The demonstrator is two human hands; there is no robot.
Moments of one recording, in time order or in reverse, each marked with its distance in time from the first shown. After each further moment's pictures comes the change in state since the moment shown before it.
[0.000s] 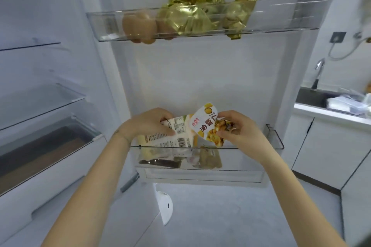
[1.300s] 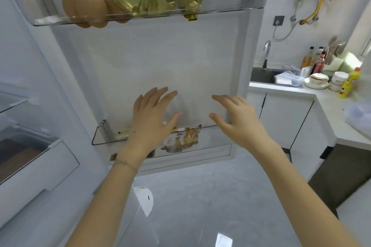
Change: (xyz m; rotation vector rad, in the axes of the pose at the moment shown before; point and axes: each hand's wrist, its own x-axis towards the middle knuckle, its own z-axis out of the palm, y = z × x) left_hand -0.008 0.045 0.081 0.318 0.637 0.347; right_hand -0.052 0.001 -0.027 -0.683 0.278 -0.067
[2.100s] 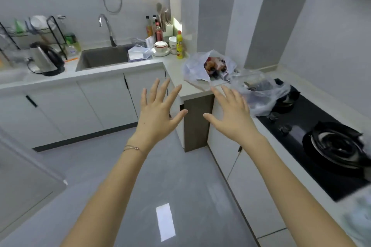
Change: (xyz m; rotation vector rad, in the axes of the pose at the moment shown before) left_hand 0.069 0.427 0.277 -0.257 -0.346 0.569; right_hand -0.230 0.321 -0.227 -0.459 0.040 0.796
